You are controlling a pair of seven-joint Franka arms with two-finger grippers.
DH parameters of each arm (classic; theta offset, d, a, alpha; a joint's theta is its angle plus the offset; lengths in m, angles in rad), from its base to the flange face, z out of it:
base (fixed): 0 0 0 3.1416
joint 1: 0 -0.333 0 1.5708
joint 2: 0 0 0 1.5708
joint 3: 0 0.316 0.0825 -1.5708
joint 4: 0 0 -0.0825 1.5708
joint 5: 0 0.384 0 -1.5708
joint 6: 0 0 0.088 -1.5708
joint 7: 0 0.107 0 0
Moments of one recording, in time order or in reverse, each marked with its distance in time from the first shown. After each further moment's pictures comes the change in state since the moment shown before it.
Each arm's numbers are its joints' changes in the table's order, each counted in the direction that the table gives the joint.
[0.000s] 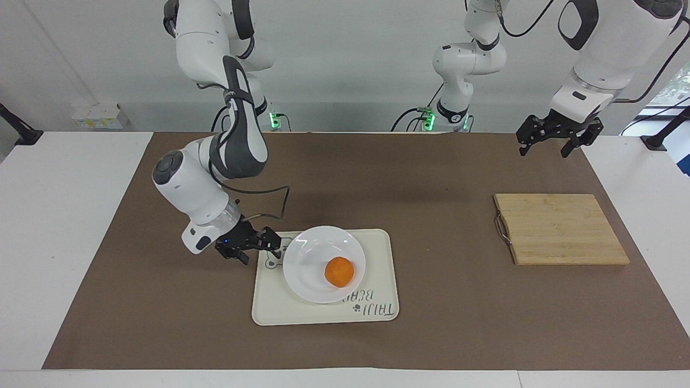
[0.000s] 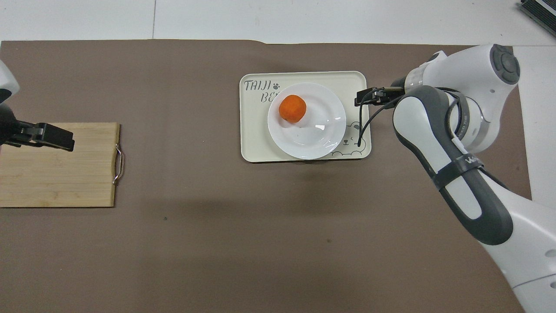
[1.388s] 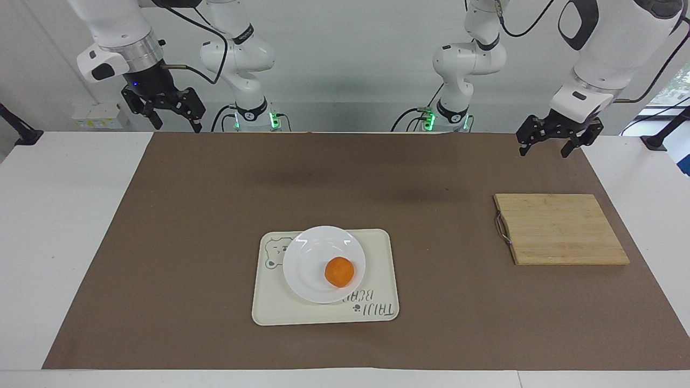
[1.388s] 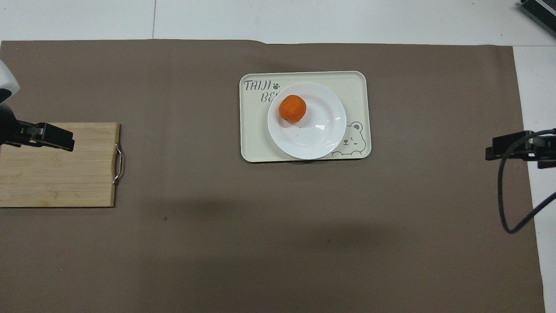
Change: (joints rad) left arm 0.000 0.000 0.000 0.000 0.000 0.000 0.000; right arm 0.088 -0.515 -0.035 0.004 -0.271 0.639 0.186
